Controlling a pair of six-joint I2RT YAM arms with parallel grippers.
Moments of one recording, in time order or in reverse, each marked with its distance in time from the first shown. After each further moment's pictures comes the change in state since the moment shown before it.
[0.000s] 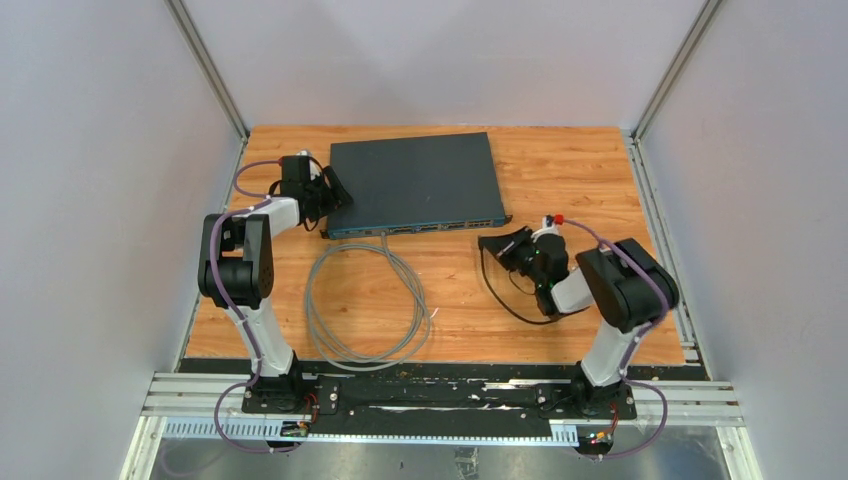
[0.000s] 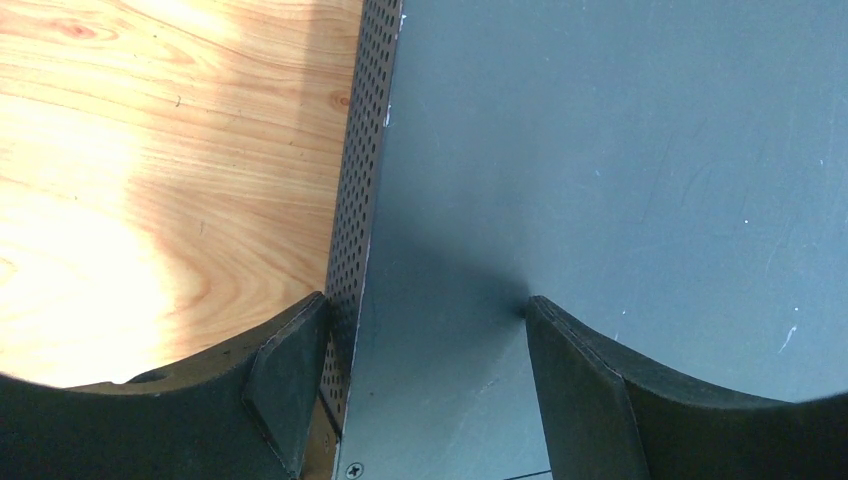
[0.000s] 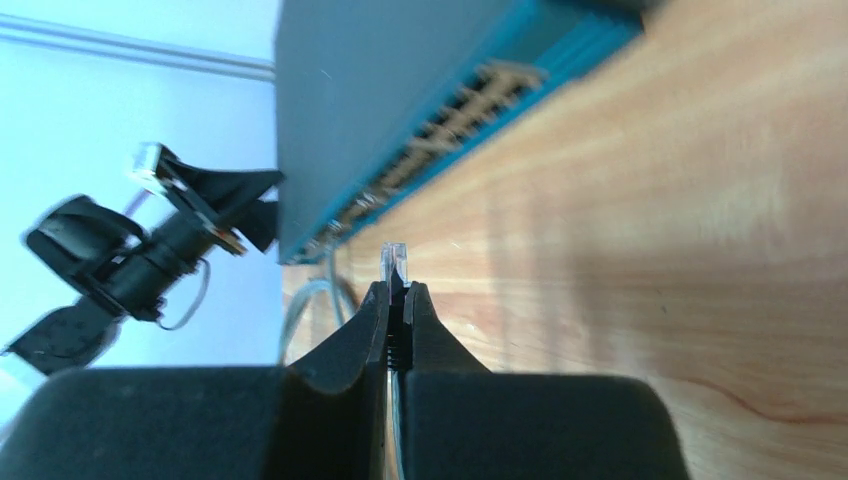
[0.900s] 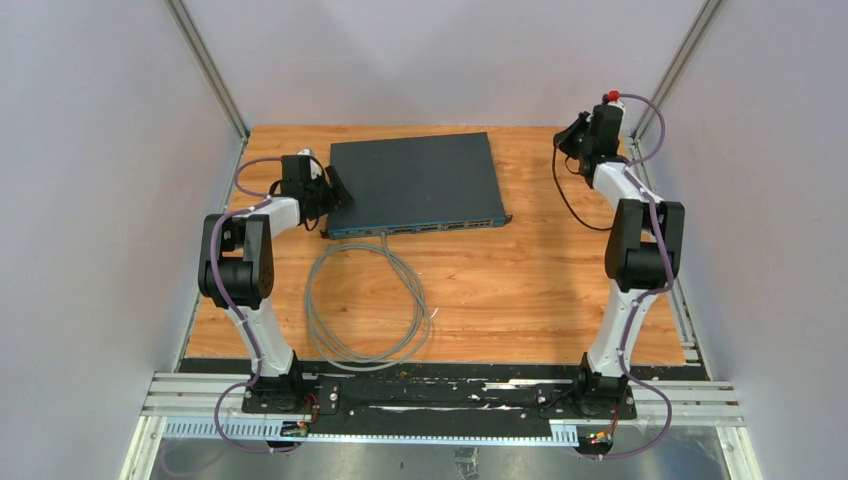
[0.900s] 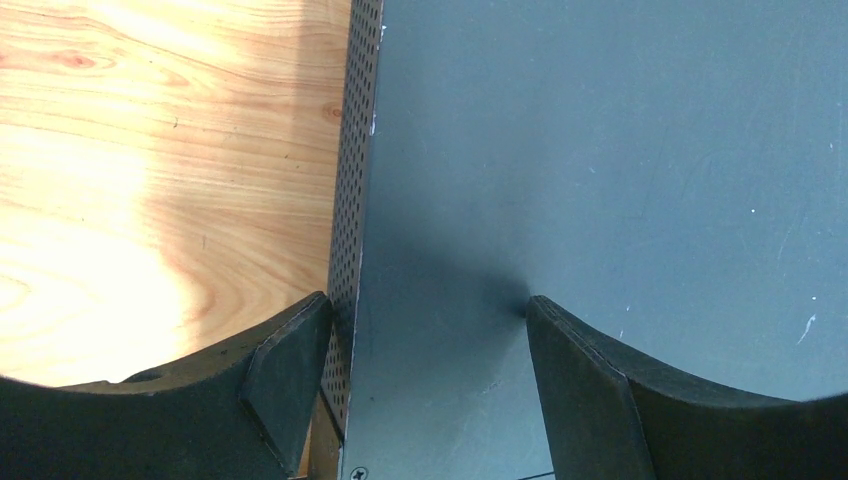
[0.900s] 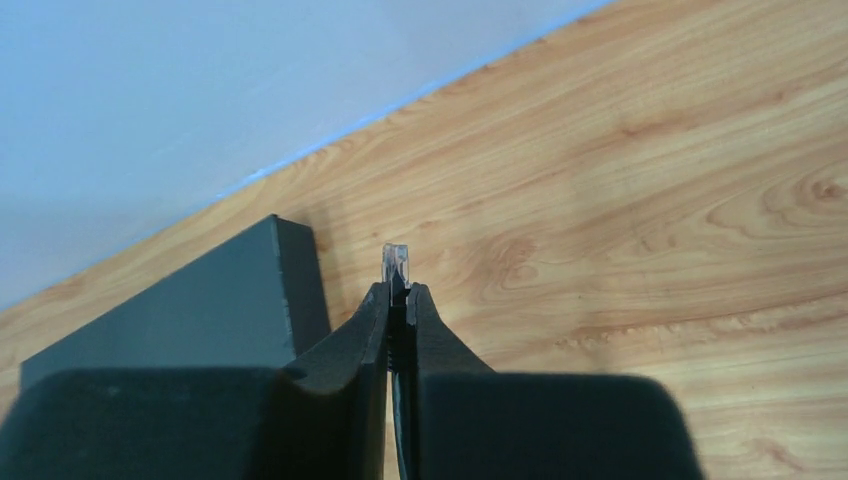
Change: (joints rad) left arm -0.002 -0.005 0.000 0.008 -0.001 0.055; right arm -0.406 0.166 1.138 -1.032 0.076 -0.638
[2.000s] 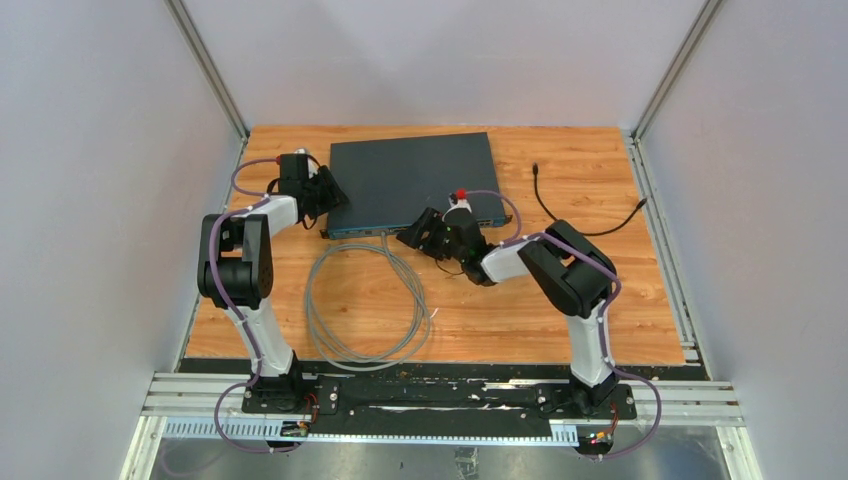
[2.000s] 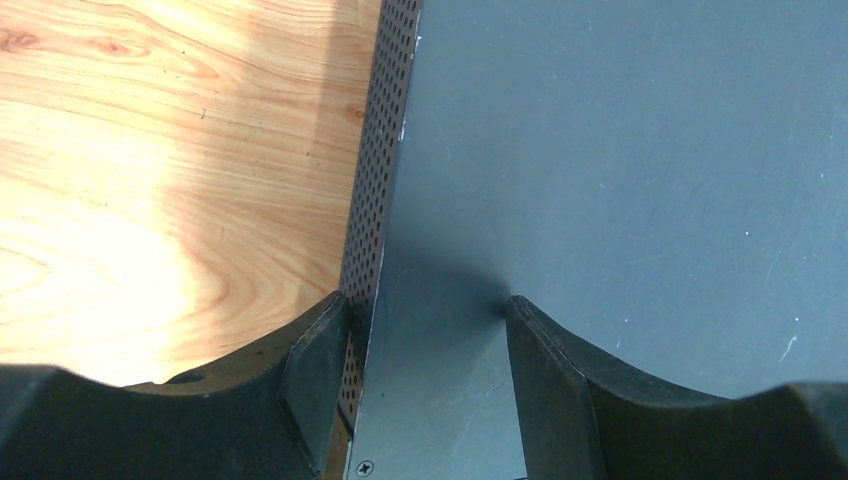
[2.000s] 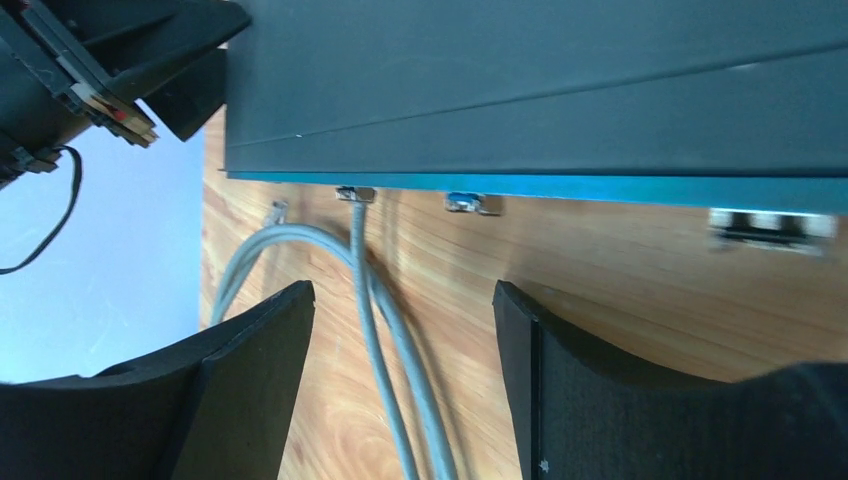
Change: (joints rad) left arm 0.008 0.000 0.016 -0.032 -0.006 -0.050; right arm 0.755 0.005 -0.566 0.499 0.025 0.447
